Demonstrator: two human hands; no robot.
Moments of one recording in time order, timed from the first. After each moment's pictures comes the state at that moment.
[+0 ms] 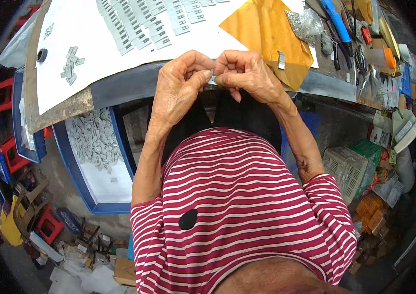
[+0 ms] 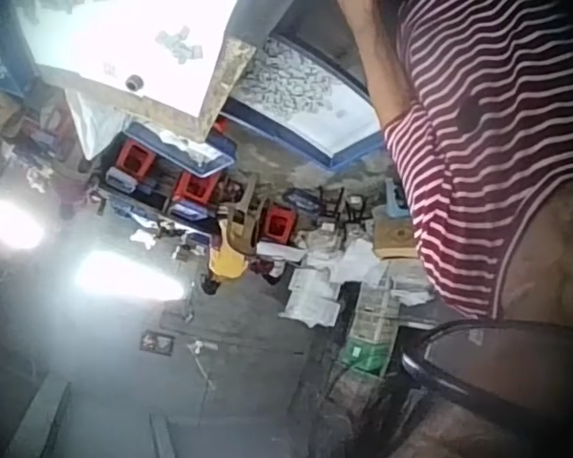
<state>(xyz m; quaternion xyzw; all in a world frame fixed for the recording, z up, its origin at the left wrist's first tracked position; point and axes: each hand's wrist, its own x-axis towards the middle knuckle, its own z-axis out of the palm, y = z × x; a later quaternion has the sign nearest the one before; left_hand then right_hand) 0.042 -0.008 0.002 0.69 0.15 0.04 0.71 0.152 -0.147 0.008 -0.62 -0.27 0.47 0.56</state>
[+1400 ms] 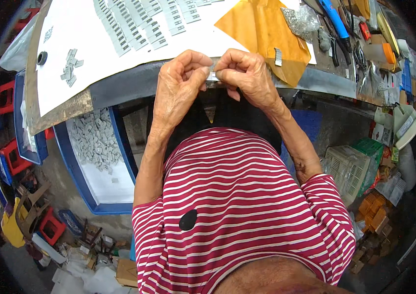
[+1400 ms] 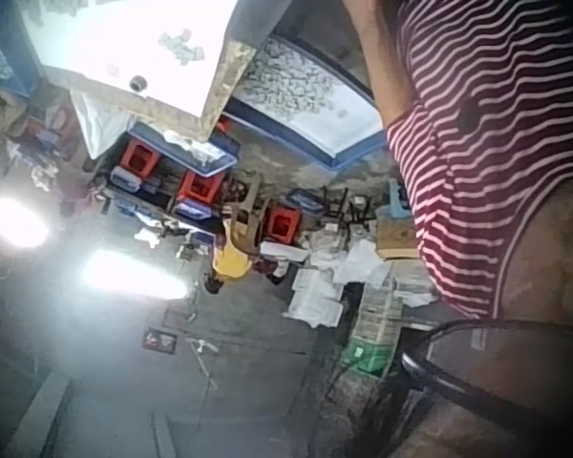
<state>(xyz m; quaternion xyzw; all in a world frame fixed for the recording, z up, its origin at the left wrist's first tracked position) 0.043 -0.019 0.011 0.67 0.19 0.07 0.71 0.136 -0.153 0.003 -0.64 -0.24 0.38 0.62</state>
